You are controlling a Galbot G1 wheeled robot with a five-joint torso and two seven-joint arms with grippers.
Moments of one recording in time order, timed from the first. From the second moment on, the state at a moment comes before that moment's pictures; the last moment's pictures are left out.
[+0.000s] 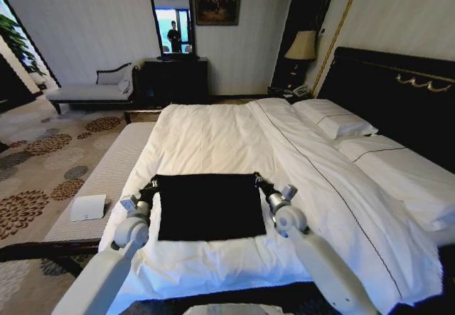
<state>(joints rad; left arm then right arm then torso) 1.19 -0.97 -0.39 -1.93 -0.76 0.06 -0.36 -1.02 1.03 0.22 1.88 0.95 -0.15 0.31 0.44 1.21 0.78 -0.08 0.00</state>
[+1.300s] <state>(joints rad) 1.67 -1.02 -0.71 -2.46 -0.73 0.04 -0.40 -1.27 0.98 0.33 2.37 1.00 -0.26 0.41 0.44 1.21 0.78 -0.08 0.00</state>
